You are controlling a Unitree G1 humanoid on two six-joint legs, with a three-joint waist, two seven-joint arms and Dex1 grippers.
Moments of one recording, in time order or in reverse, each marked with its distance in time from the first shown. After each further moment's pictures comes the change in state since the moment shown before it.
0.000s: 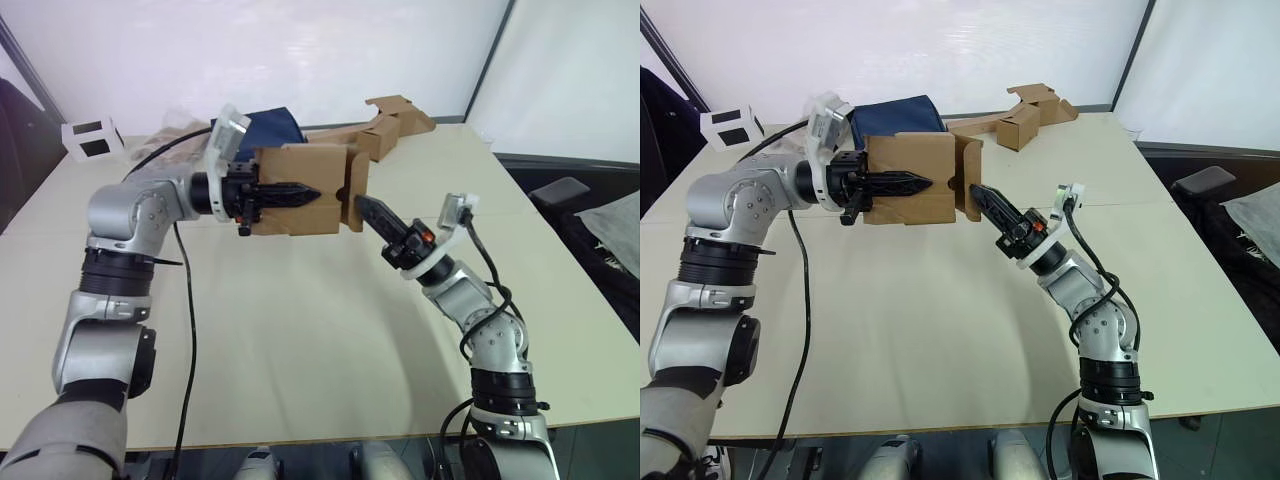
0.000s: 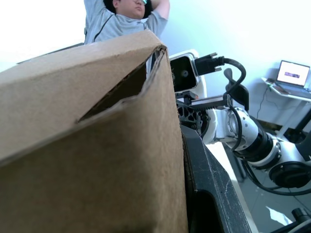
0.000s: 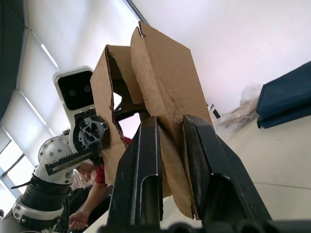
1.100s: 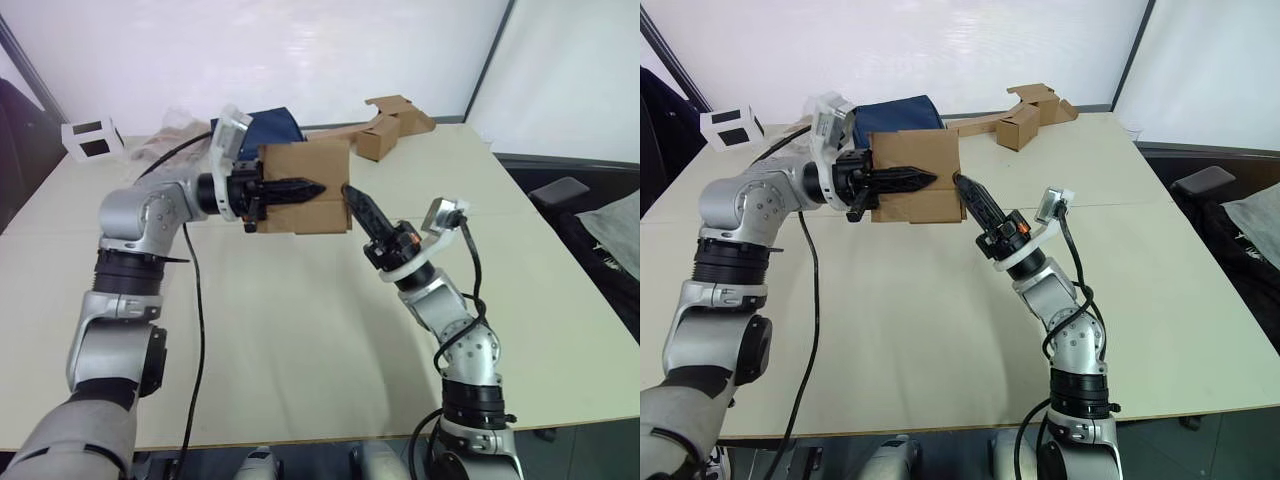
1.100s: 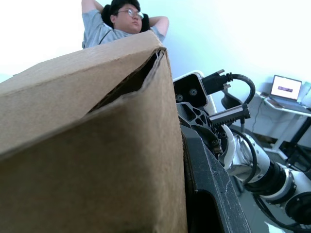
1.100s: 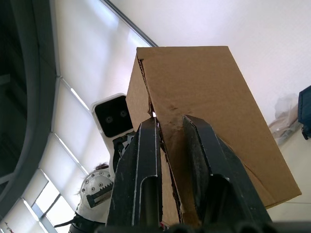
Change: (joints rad) left arm -0.005 -0.055 0.033 0.043 0.003 -0.021 0.010; right arm 0.040 0.187 0.020 -0.067 0.088 0.003 -0.088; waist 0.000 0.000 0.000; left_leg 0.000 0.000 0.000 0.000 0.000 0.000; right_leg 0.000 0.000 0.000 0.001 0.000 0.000
